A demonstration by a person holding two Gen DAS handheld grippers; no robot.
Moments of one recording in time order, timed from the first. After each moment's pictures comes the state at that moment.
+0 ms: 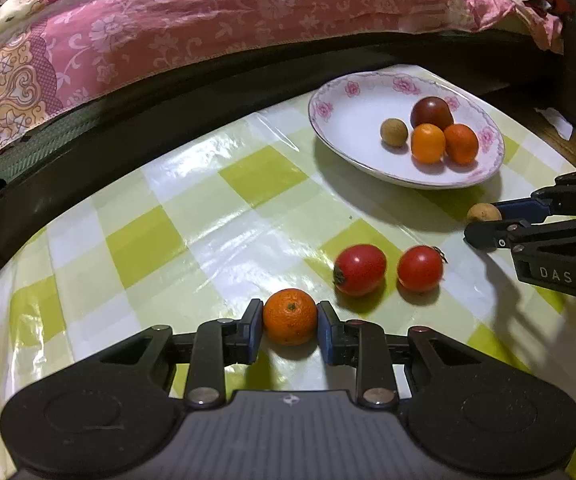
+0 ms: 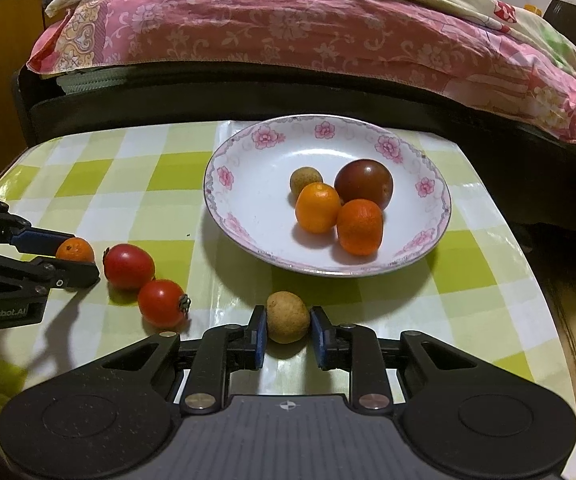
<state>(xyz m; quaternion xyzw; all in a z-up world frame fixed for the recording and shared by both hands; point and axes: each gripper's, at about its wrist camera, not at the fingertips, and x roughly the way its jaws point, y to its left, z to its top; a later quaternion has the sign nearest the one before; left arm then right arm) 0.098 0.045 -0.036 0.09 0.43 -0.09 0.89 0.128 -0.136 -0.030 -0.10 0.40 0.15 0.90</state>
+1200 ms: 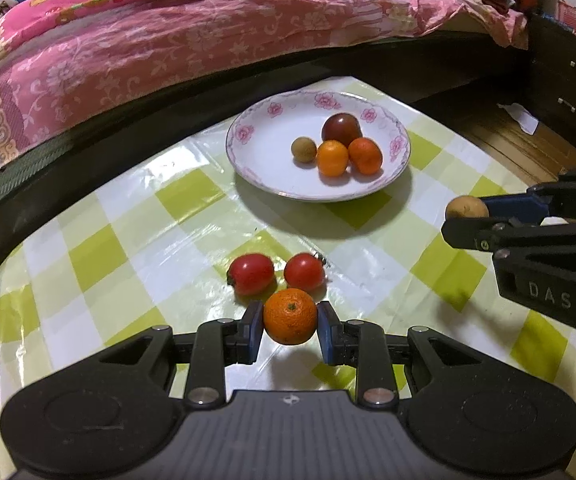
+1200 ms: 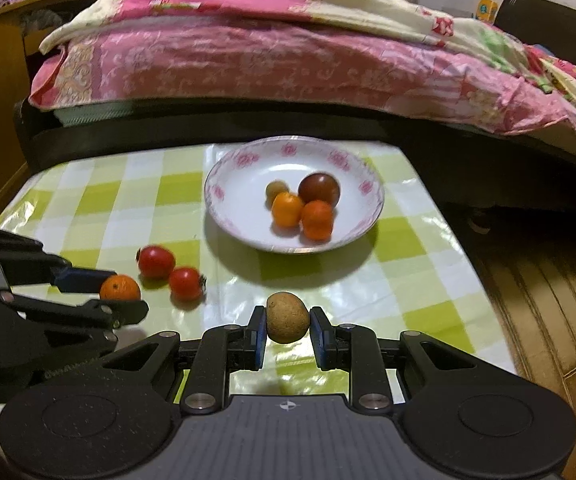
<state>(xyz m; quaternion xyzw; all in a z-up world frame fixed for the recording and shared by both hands) 0.068 -0.003 -0.001 0.09 0.43 -0.13 0.89 0.068 -0.147 0.029 -0.08 0.39 0.10 0.91</state>
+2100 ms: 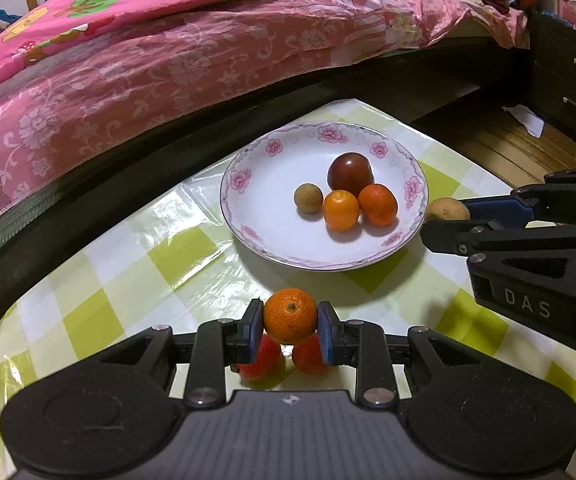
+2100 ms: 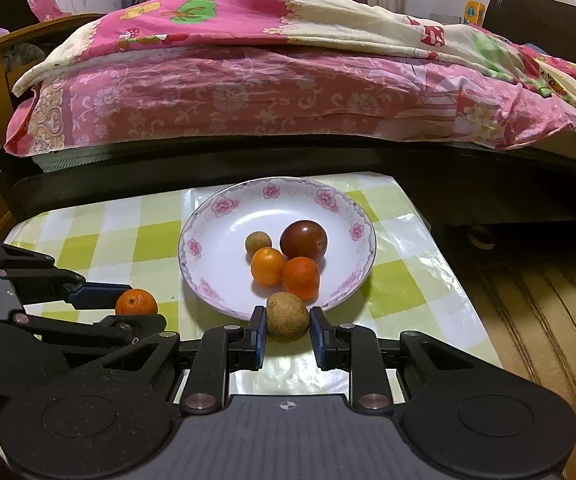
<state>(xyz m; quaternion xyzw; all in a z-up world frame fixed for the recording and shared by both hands) 0.118 -0.022 0.004 0.11 0.42 -0.13 0.89 0.114 -0.156 0.031 -0.05 0.37 0.10 0.92</state>
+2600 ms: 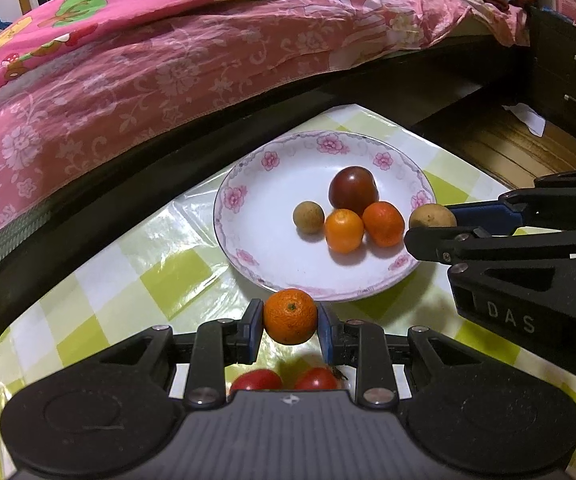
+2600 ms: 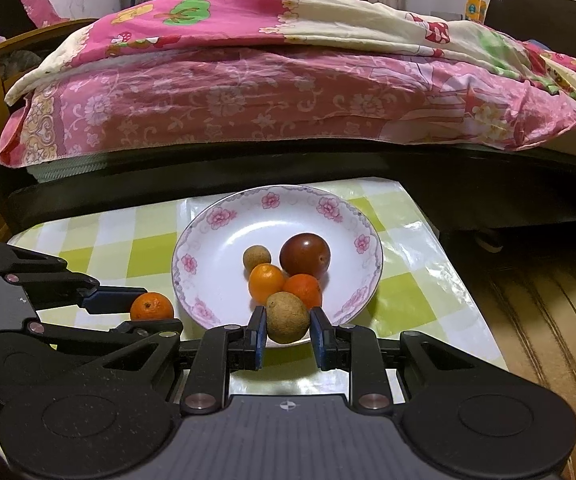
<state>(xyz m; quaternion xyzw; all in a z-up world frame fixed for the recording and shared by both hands) 0.140 -0.031 0.001 0.12 0.41 -0.14 0.89 0.135 -0.157 0.026 -0.04 0.37 0.10 0.92</state>
